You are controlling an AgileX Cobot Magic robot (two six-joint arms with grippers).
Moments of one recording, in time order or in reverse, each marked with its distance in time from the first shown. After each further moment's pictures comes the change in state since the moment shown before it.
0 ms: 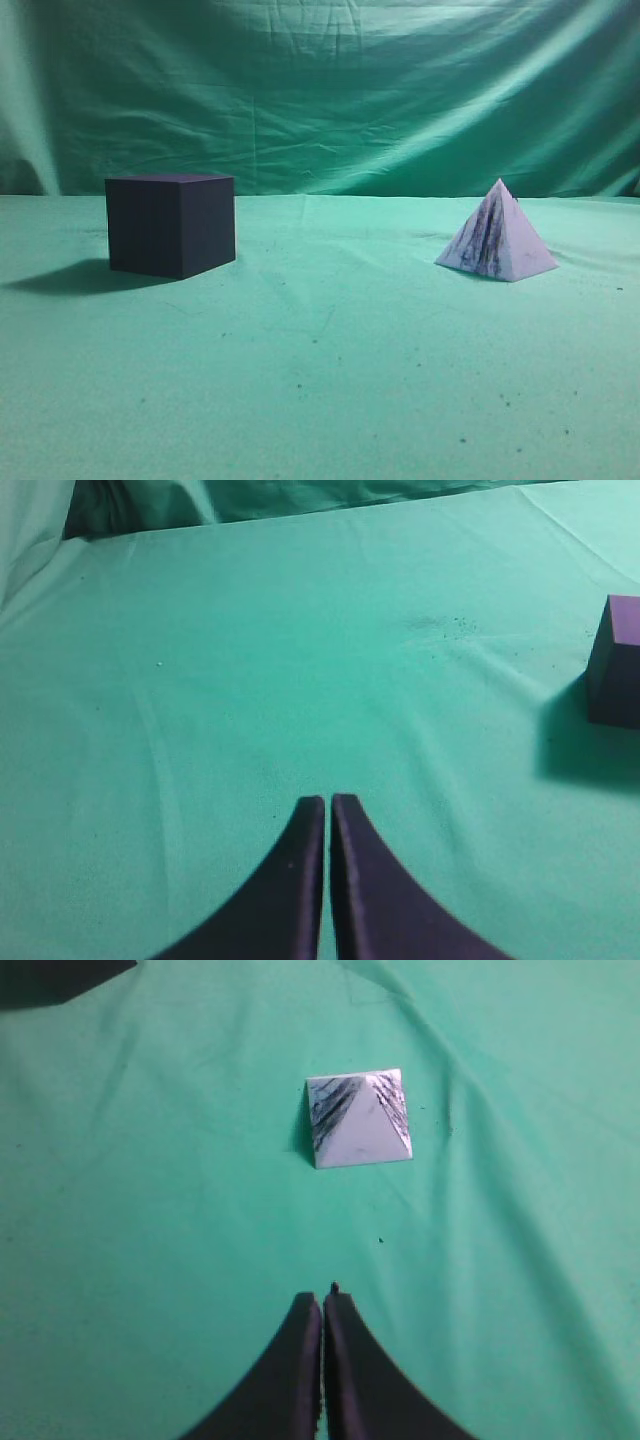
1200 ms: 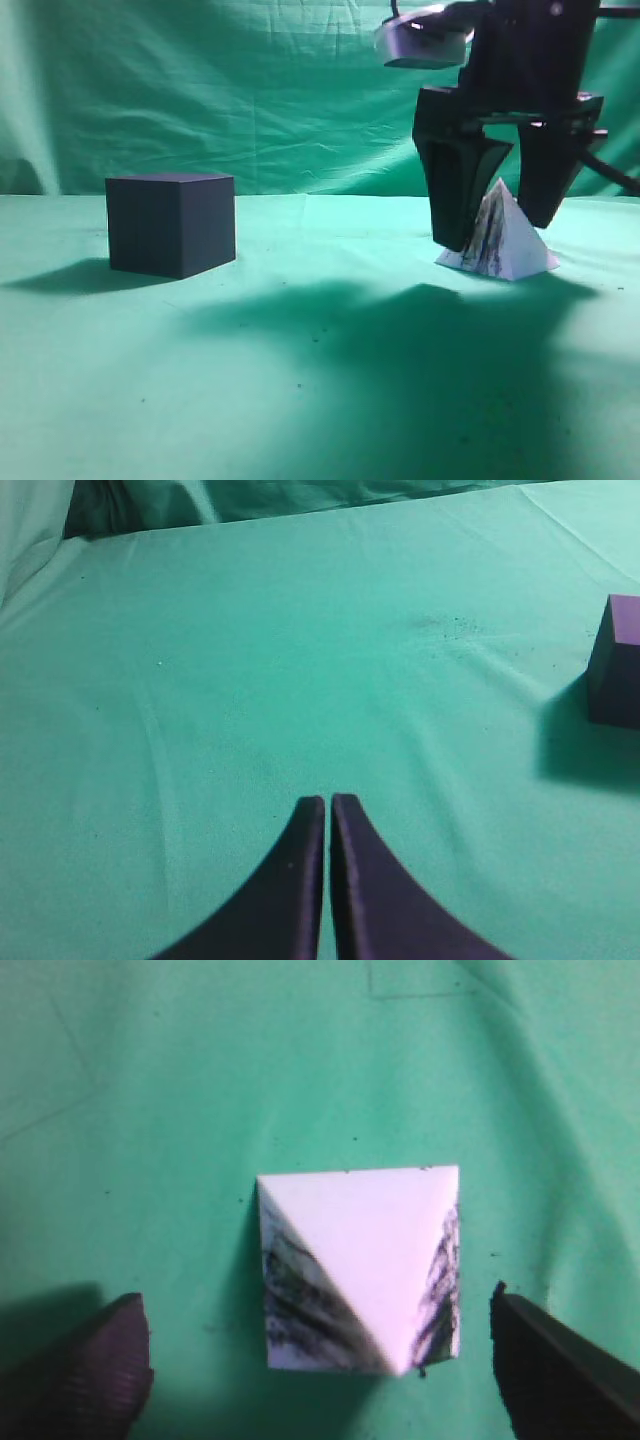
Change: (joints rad) left arm 0.000 0.000 0.000 0.000 0.000 0.000; right arm 0.099 0.759 -0.357 -0.174 -0.068 0.140
